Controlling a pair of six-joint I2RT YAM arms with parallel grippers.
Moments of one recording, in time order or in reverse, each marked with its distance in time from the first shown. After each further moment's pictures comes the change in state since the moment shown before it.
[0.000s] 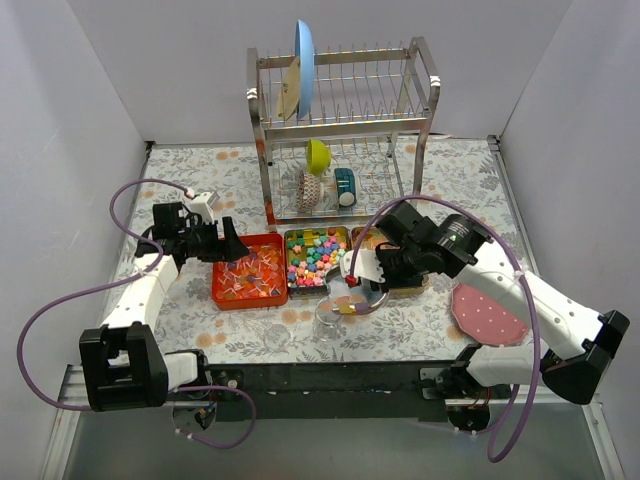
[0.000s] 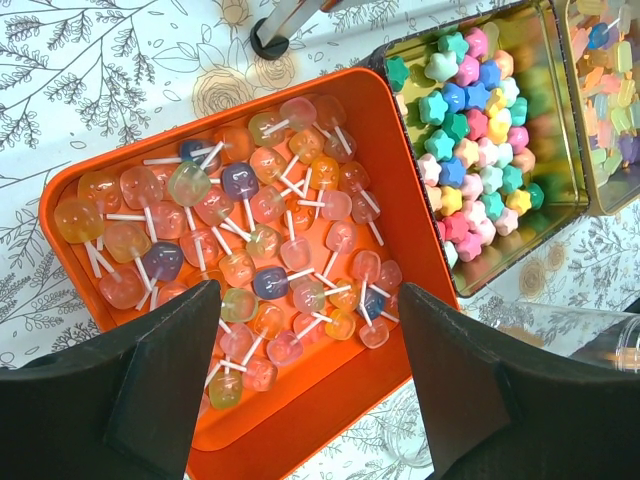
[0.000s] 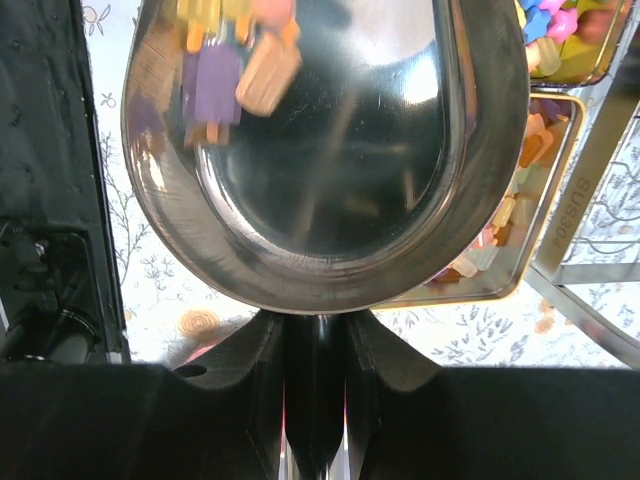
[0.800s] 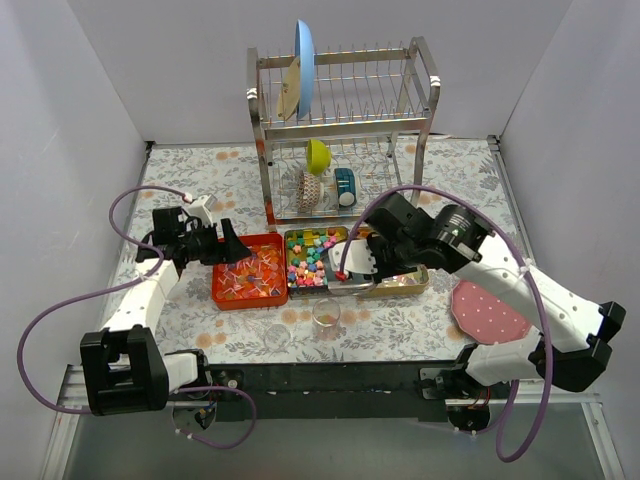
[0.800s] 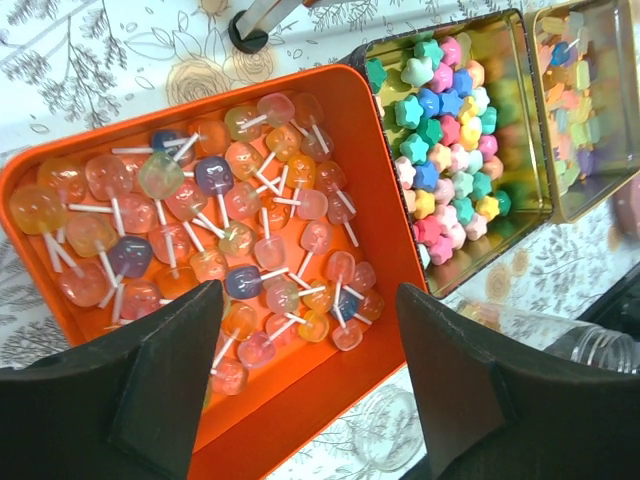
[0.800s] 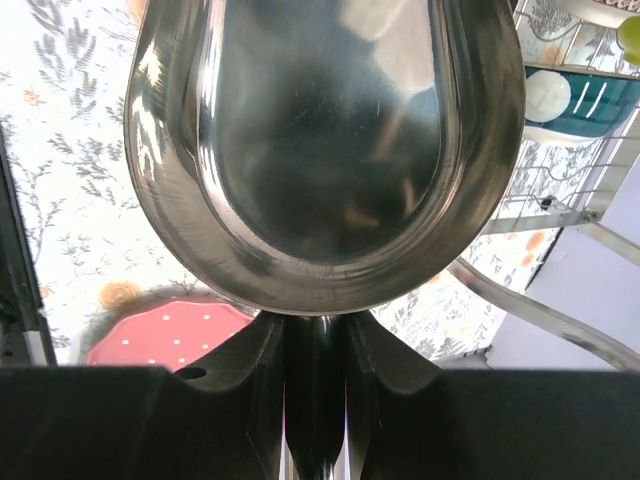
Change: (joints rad) left arm 0.010 -0.023 -0.045 0.047 0.045 -0.078; right arm 0.122 0.074 0.242 -0.083 0.214 -0.010
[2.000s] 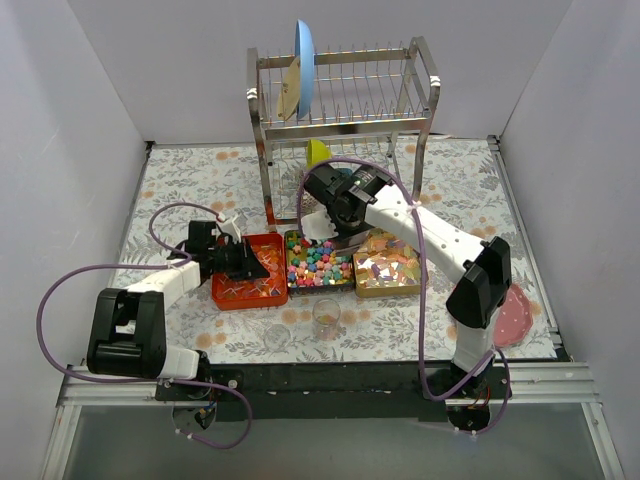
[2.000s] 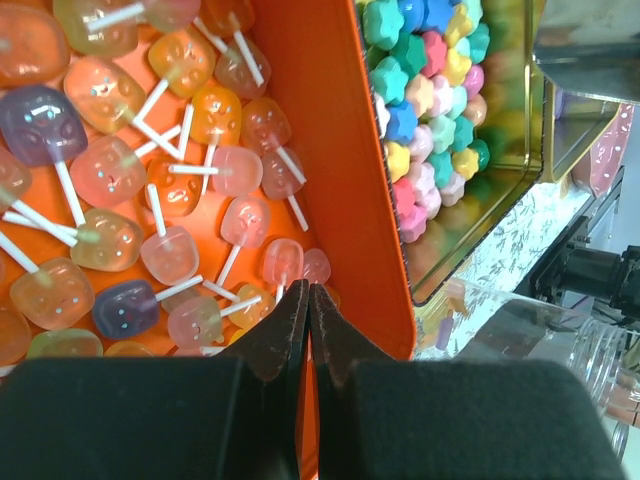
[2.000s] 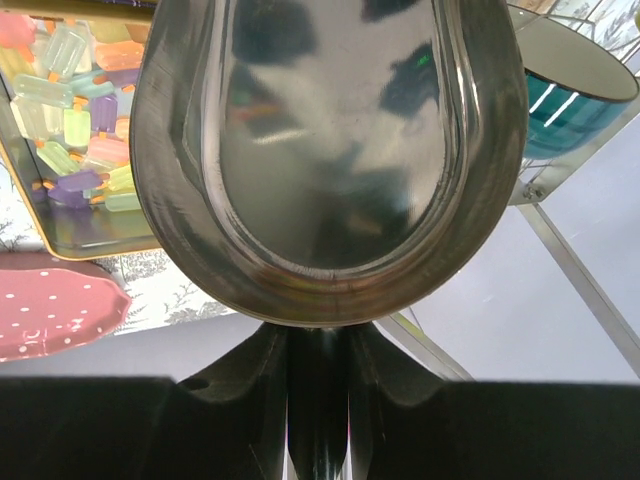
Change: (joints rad) left arm -0.185 0.190 -0.141 0.241 0.056 -0.198; right arm -0.110 0.560 0.331 -0.006 0.282 -0.214
